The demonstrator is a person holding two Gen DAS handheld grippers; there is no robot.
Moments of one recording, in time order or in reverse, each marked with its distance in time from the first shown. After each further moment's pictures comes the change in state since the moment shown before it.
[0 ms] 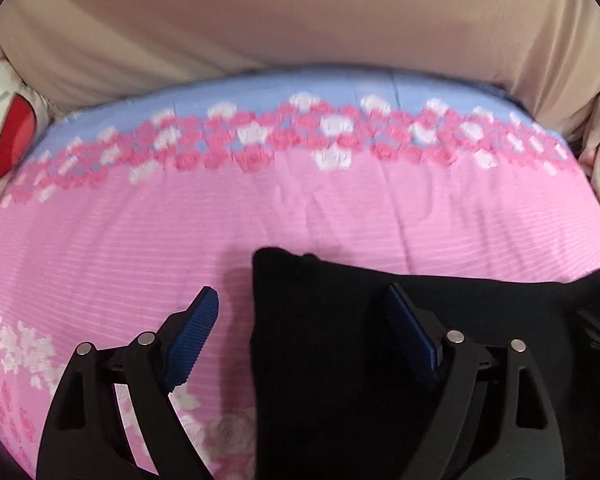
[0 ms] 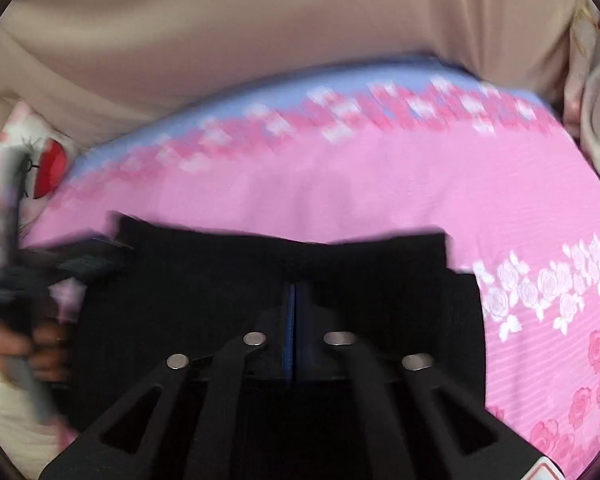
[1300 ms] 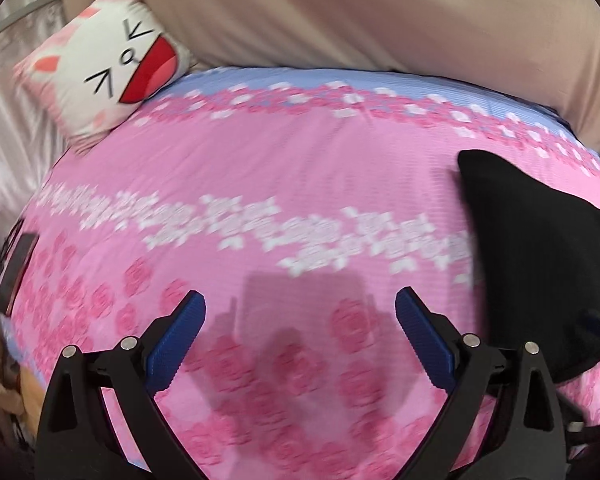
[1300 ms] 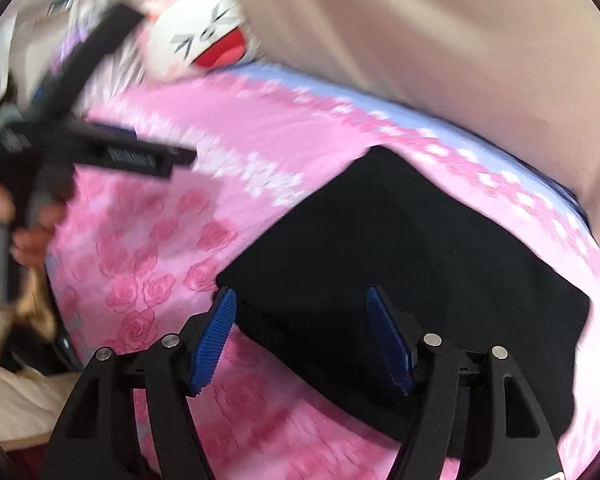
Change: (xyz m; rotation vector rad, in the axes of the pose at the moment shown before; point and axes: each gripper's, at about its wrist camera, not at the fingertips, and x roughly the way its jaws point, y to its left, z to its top) left arm -0.106 0.139 -0.121 -0.157 0.002 0.201; right arm -0.034 0.191 -0.115 -0.665 -0.005 0.130
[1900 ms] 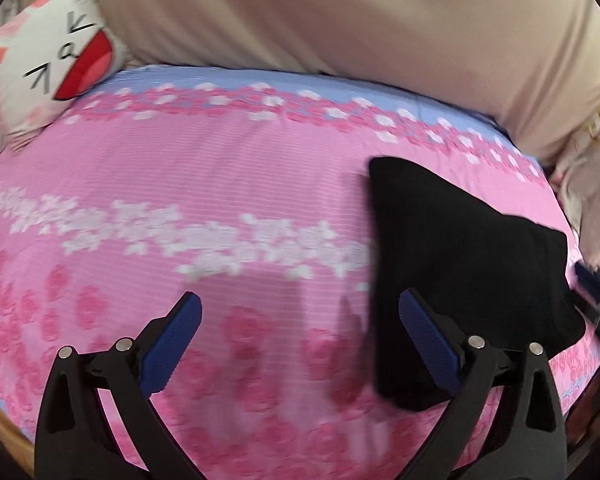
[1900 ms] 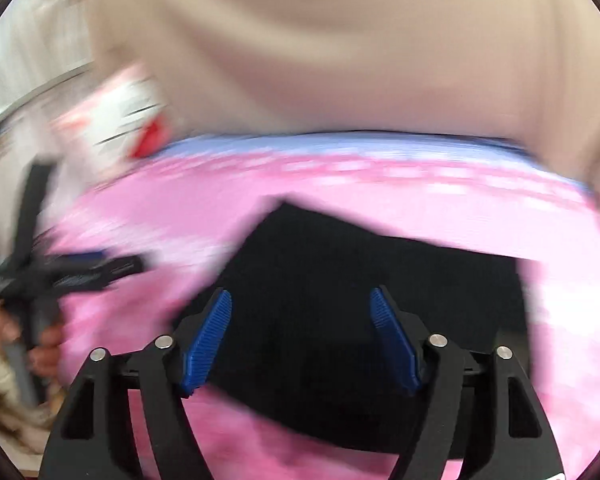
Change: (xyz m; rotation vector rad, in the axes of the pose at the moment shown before) left arm -0.004 -0.047 0.011 0.021 0.011 -0.275; right arm -0.083 -0.119 -0.020 0.450 -0.159 -0.152
